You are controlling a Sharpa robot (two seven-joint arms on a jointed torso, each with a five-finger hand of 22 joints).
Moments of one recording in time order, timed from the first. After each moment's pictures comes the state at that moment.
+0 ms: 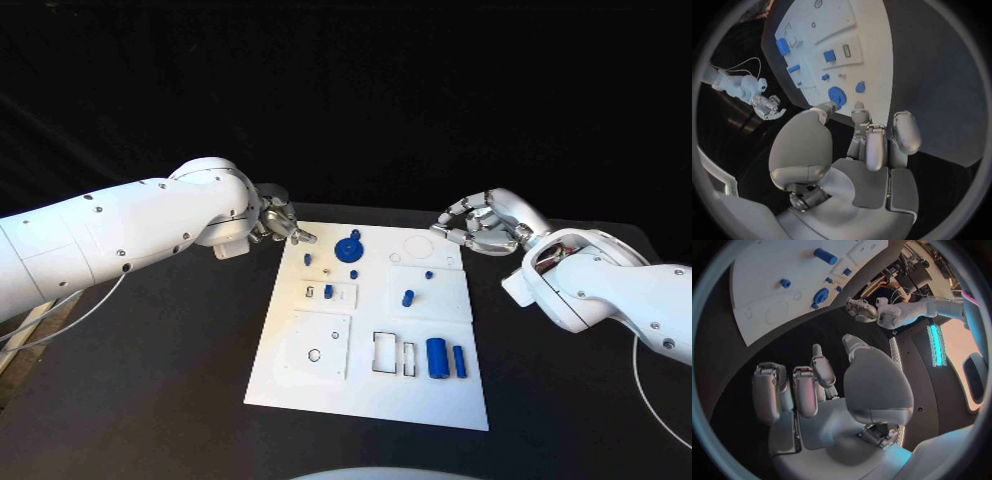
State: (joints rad) left arm 1.39 -0.74 -0.05 1.32 -1.09 0.17 -0.53; left_hand 1.06 -0.23 0.34 0.29 0.32 0.85 0.08 0.63 0.60 1.23 0.01 1.03 0.91 1.46 -0.06 1.52 1.31 0.08 1.31 0.05 1.39 1.13; right arm 1.27 -0.90 -0.13 1.58 -0.94 -0.54 0.03; right_hand 1.15 -0.18 0.19 0.29 0.31 0.88 0.14 0.32 0.40 1.33 0.06 1.26 1.25 1.47 -0.01 1.50 1.31 0.02 1.47 0.10 1.44 1.31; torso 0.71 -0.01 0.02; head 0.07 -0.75
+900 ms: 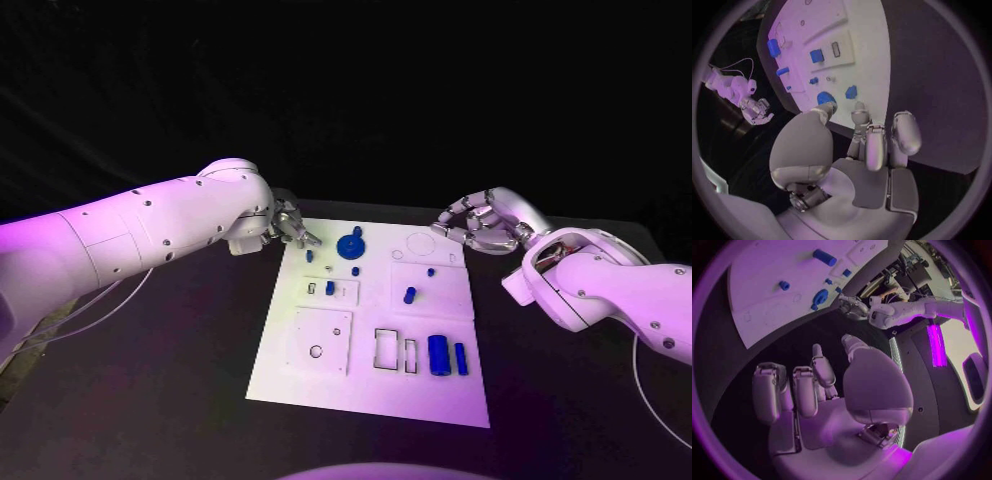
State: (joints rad) left arm 1.36 -0.62 -0.07 1.14 -1.08 0.24 -0.53; left_hand 1.06 -0.22 0.33 0.29 0.32 0.85 0.08 0.63 0.59 1.23 0.01 1.04 0.92 1.46 -0.06 1.52 1.31 0.08 1.31 0.05 1.39 1.15; right arm 1.27 -0.89 -0.13 1.57 -0.94 -0.54 0.03; right_hand 1.16 -0.17 0.19 0.29 0.32 0.88 0.14 0.32 0.40 1.33 0.06 1.26 1.25 1.47 -0.01 1.50 1.31 0.02 1.47 0.10 1.44 1.31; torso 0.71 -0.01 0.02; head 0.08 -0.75
